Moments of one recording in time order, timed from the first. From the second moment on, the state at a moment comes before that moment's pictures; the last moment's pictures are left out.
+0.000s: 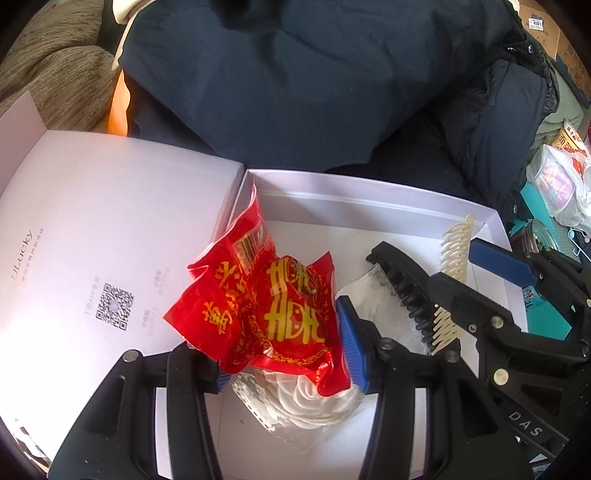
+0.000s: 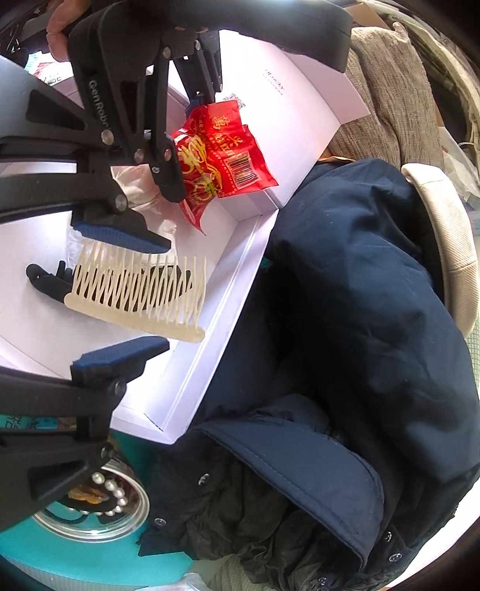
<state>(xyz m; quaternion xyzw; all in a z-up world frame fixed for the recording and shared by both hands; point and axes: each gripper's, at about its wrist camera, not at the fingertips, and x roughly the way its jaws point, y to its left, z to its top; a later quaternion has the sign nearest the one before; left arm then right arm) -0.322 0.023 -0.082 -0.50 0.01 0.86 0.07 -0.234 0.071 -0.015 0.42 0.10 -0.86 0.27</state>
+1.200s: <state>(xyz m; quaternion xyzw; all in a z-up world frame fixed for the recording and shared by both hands) -0.261 0.006 0.032 -0.43 0.01 0.90 0.03 -0.191 0.093 0.067 0.35 0.12 -0.89 0.27</state>
